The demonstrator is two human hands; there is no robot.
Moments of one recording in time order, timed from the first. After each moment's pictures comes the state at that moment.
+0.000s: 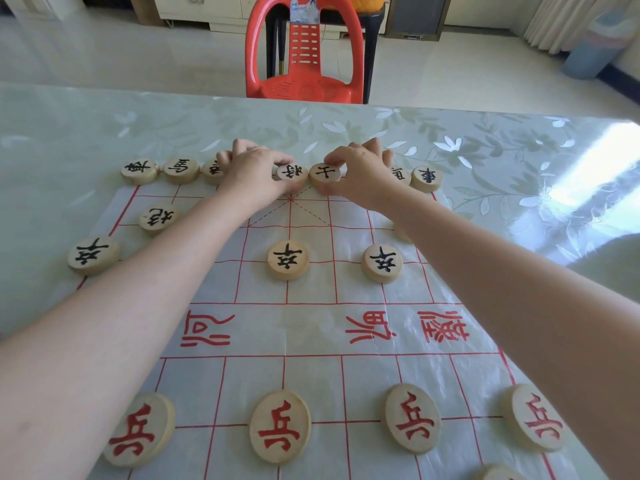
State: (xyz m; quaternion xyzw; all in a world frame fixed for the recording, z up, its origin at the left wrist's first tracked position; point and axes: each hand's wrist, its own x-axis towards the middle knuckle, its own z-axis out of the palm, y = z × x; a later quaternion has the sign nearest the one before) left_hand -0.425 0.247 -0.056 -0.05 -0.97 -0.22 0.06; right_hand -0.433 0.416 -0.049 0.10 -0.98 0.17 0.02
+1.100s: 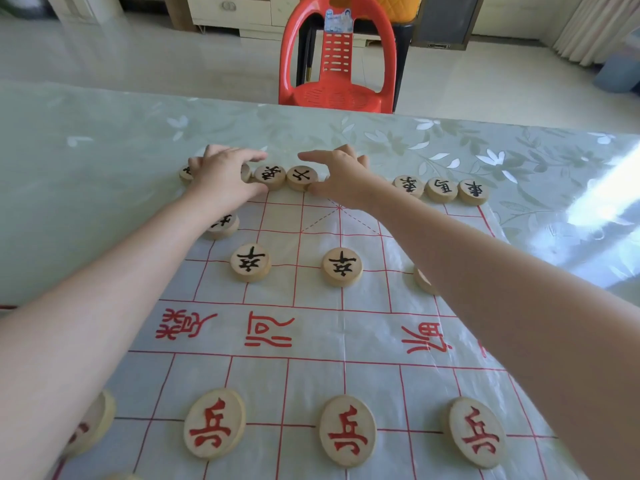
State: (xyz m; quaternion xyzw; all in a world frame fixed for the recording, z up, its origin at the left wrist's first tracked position) left_hand -0.412 0.155 -0.044 0.00 -0.97 -0.23 0.08; right_hand -0.431 0.334 -0.034 0.17 -0.96 0.23 -0.05
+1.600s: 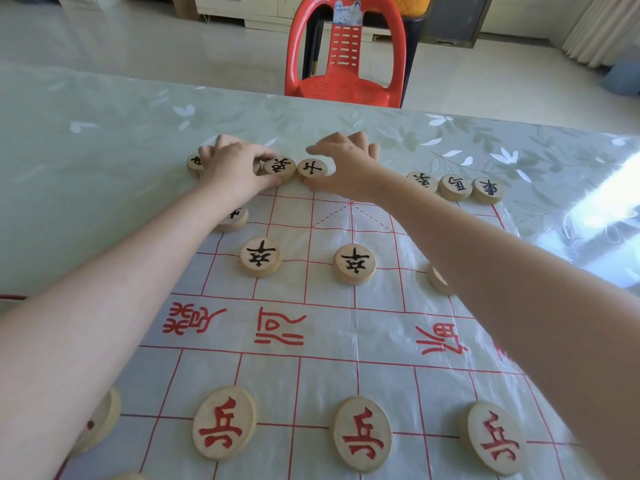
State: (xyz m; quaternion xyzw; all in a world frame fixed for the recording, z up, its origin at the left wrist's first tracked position) left_hand -0.419 0.153 -0.053 0.01 -0.97 -0.22 0.08; right_hand -0.443 0.326 -0.041 0.19 -0.97 0.17 -0.01
